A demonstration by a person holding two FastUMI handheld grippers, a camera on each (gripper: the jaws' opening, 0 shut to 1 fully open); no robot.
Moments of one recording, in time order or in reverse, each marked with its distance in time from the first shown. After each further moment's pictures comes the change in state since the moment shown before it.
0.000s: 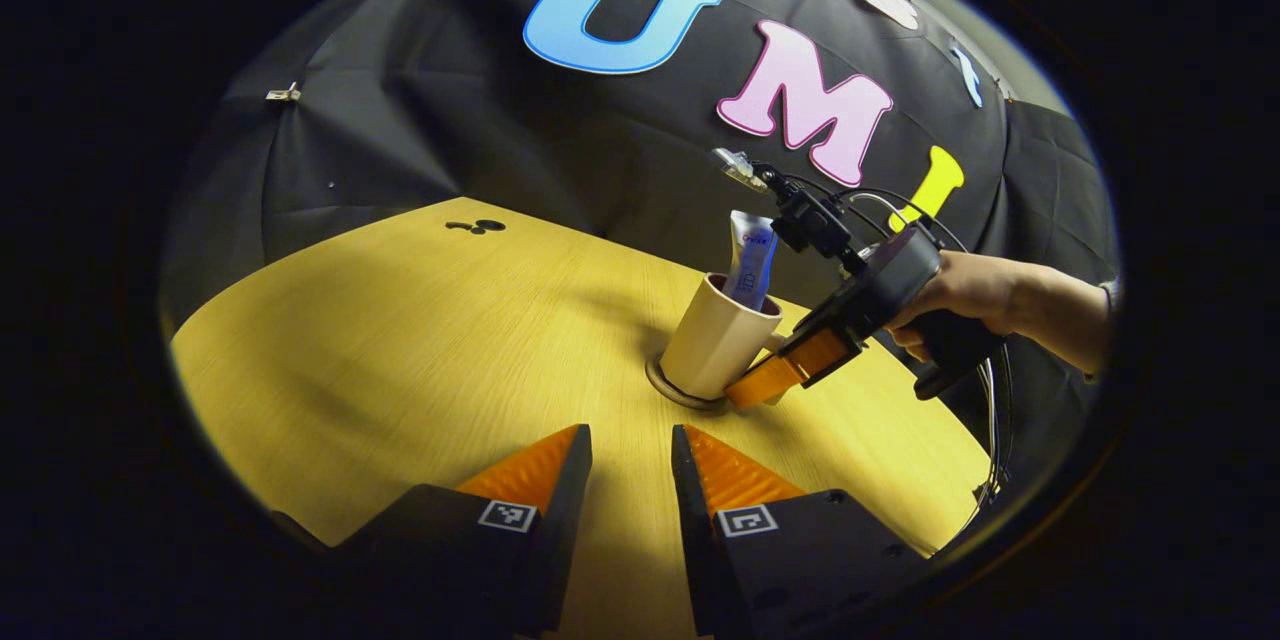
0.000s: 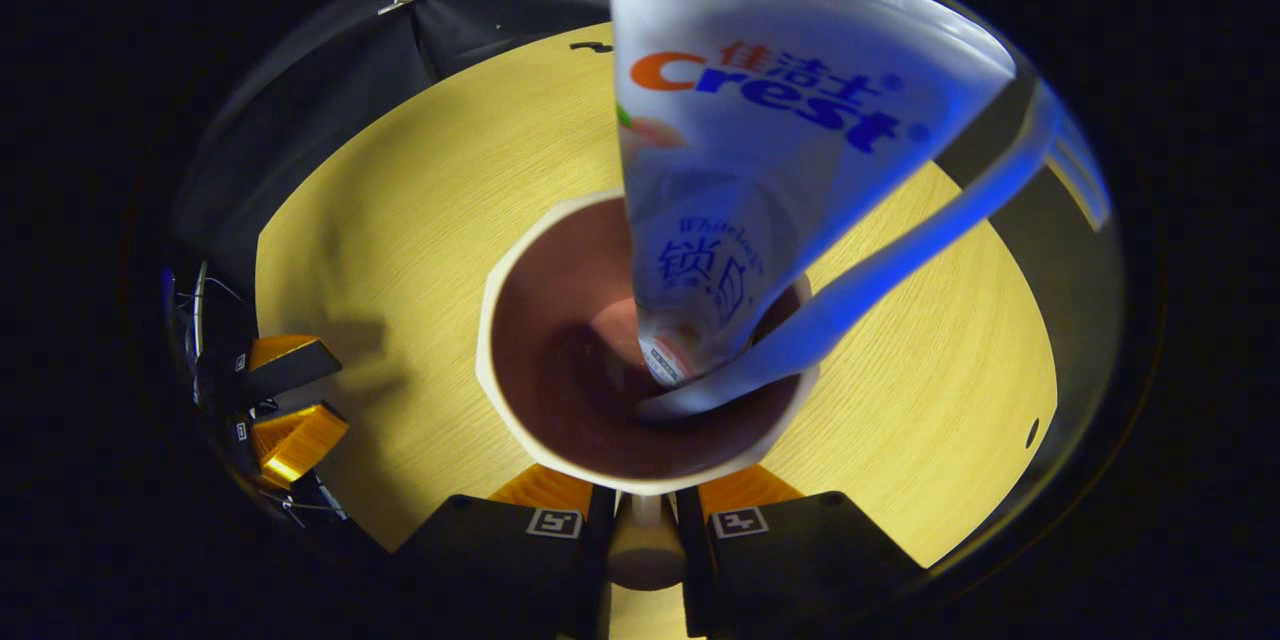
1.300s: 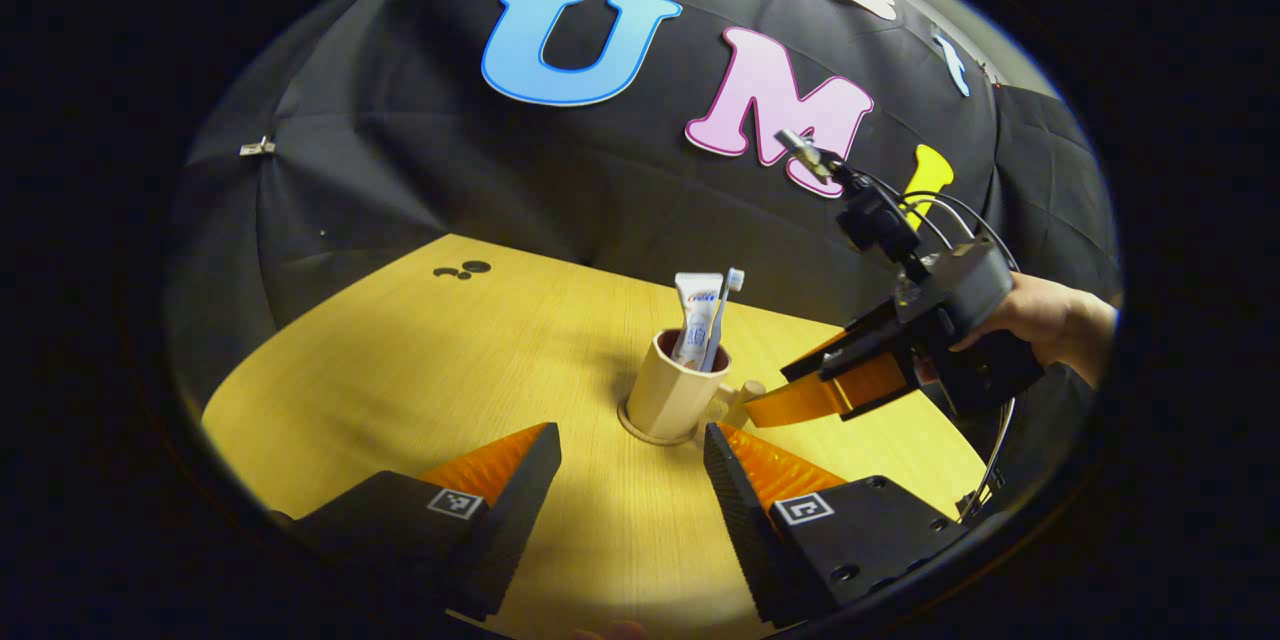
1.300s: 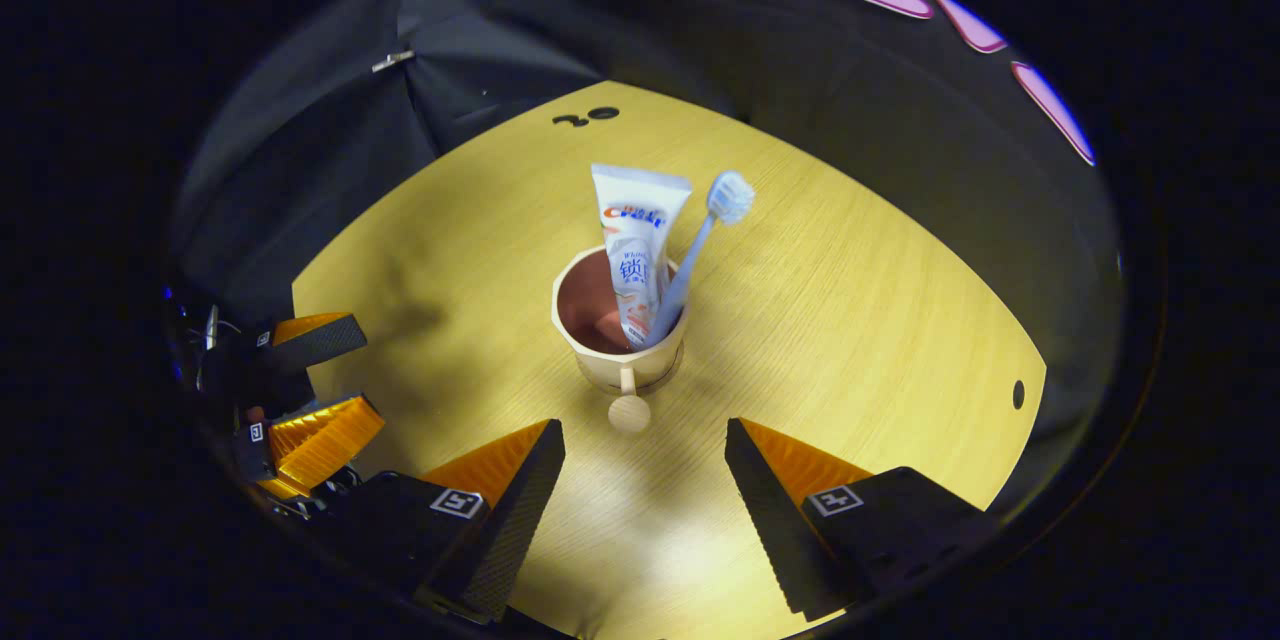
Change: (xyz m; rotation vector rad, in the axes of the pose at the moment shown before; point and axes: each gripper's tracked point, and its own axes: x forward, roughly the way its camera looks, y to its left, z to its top) left arm -0.021 -0.047 0.071 0.074 0.003 0.037; right arm -0.113 -0.006 -0.004 0.124 -0.186 -0.027
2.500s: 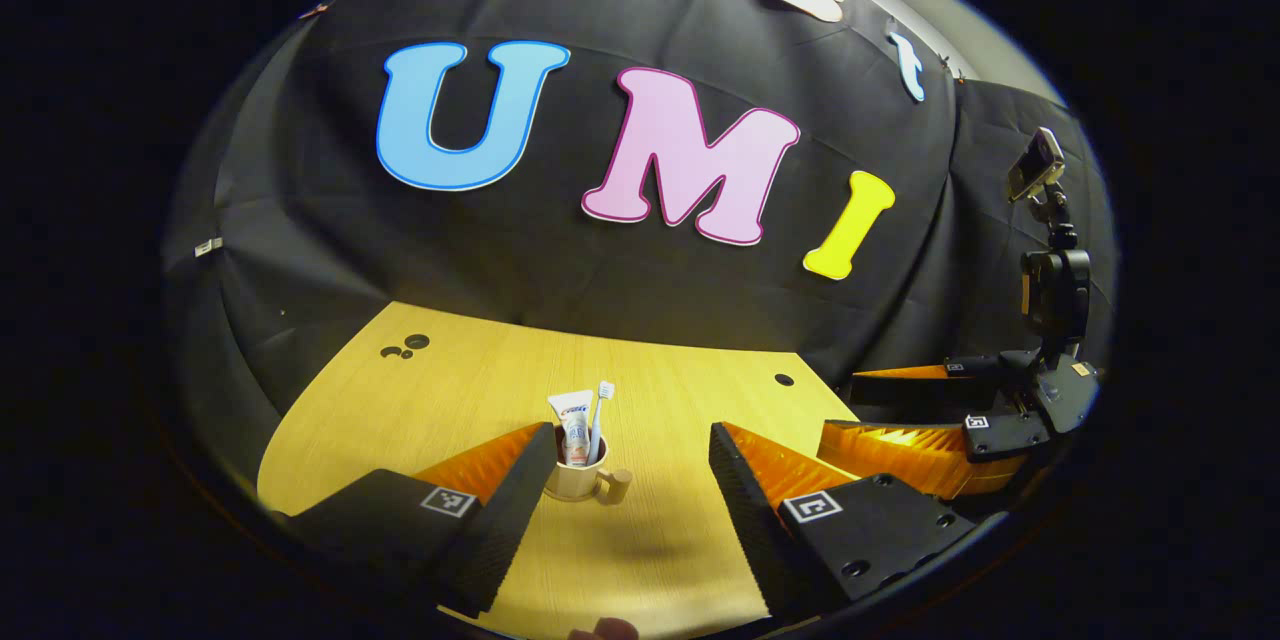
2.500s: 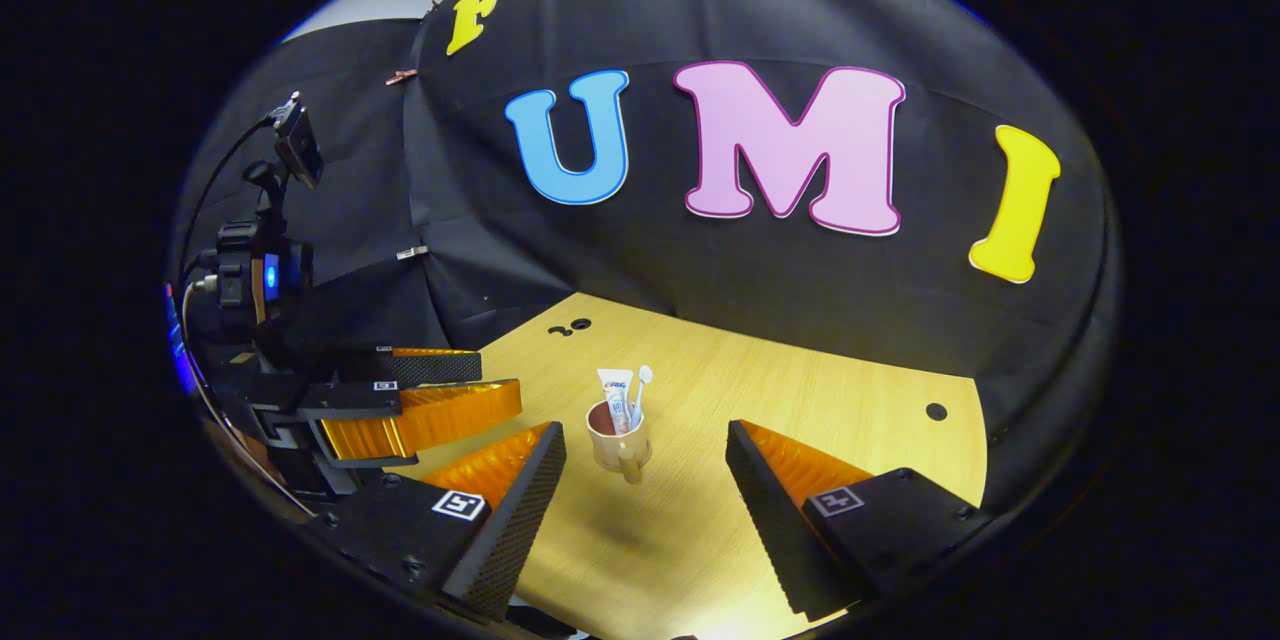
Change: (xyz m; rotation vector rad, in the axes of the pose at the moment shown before) left arm -0.037 -0.128 0.130 0.094 0.008 -0.107; right arm -0.234 -0.007 0.021 0.134 -0.610 -0.108
